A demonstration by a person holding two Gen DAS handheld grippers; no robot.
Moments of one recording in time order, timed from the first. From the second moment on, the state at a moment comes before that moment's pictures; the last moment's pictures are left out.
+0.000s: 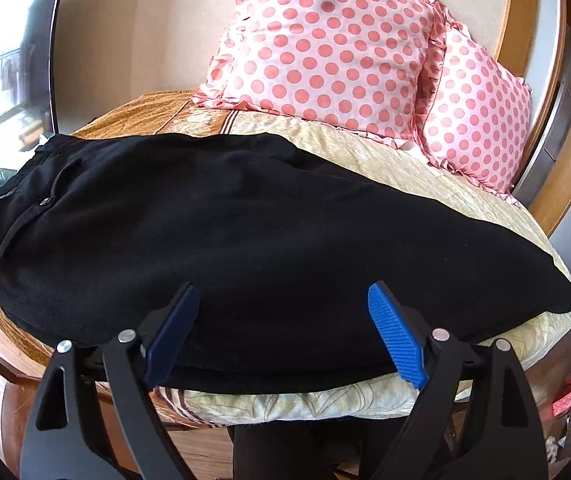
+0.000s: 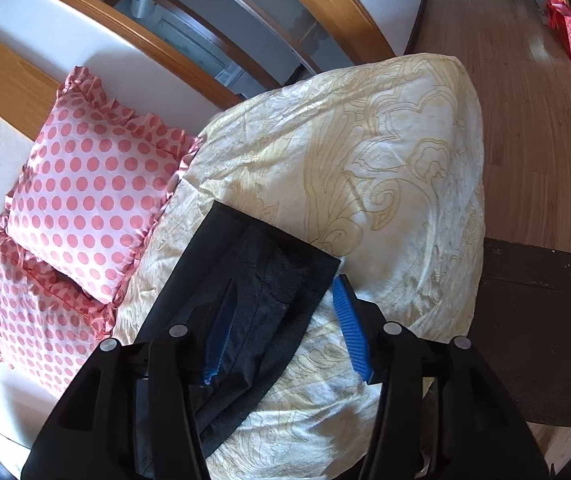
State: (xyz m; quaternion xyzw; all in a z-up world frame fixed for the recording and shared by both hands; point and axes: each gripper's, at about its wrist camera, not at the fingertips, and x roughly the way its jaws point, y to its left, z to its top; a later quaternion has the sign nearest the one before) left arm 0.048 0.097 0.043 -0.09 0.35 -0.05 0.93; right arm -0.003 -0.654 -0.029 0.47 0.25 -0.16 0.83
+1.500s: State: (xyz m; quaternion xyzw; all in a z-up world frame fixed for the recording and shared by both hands) left arm 0.058 0.073 0.025 -0.09 0.35 -0.13 0.92; right arm 0.043 -0.287 -0.007 -0.11 0.32 0.26 0.90
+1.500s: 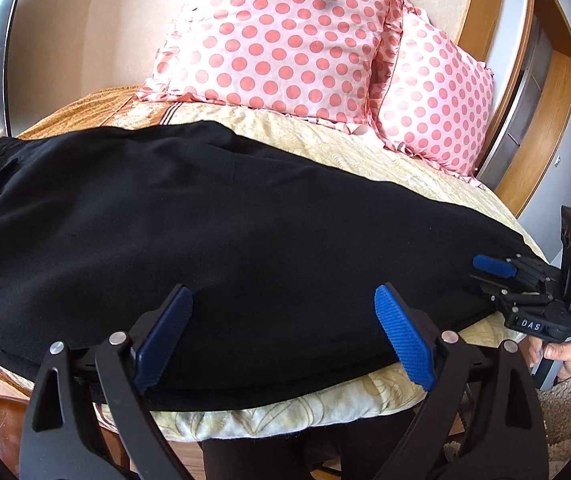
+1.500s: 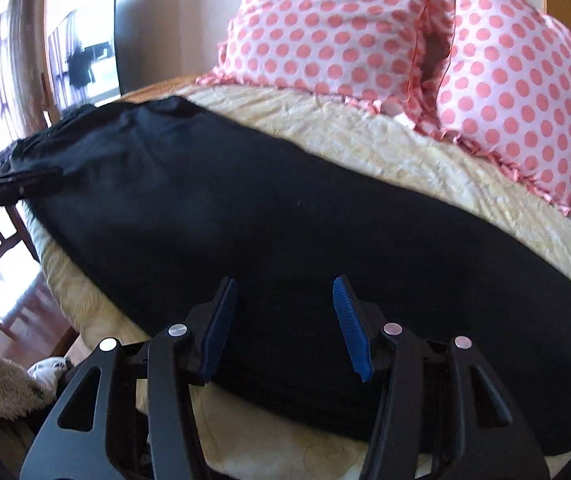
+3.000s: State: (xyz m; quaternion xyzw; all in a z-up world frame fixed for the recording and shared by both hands) left arm 0.045 0.074 0.017 -0.07 0.32 -0.16 0.93; right arm 0.190 -0.161 0.015 -0.18 0.36 0.29 0.87
